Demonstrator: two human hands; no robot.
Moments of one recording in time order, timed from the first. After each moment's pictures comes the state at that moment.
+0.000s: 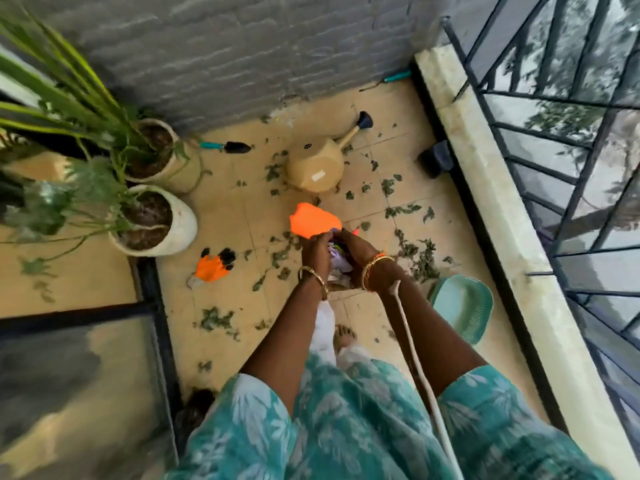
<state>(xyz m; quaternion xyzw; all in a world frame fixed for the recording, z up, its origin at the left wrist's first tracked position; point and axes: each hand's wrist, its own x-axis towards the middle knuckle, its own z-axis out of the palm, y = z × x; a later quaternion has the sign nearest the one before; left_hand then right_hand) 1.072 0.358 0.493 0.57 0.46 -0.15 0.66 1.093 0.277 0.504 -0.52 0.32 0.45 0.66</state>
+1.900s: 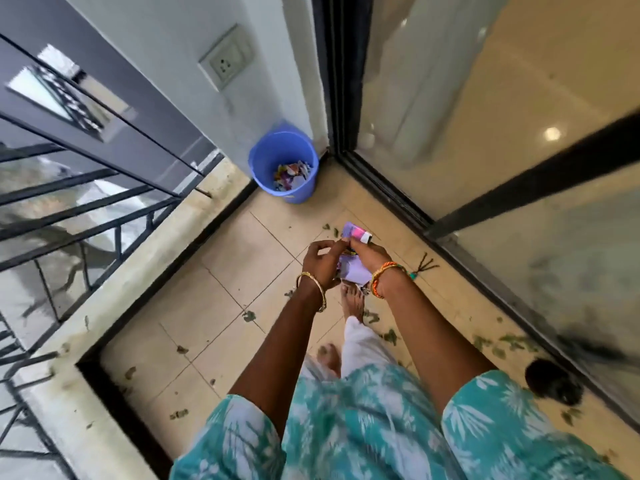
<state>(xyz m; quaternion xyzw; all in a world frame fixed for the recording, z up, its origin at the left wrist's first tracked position) -0.083 0.176 0.530 -0.34 0.66 0.55 0.38 -0.065 0.272 0.481 -0.49 -0.42 0.73 -0.21</state>
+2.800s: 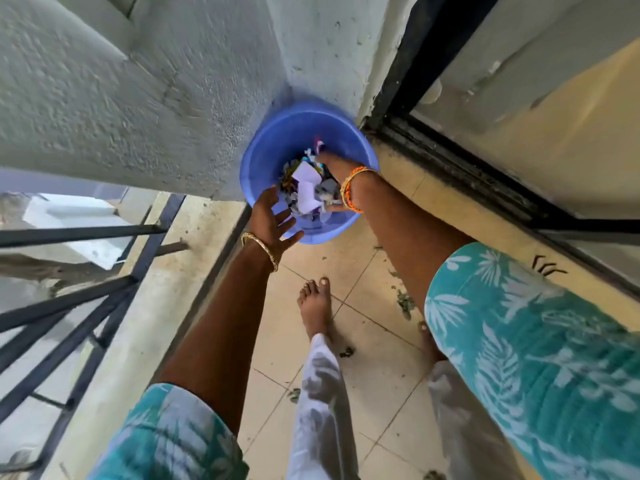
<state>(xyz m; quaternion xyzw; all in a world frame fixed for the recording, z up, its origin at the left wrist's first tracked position) -0.443 0.057 0.205 -0.39 0.59 0.56 0.43 -0.445 0.194 0.183 -0.53 -0.47 0.67 -0.21</state>
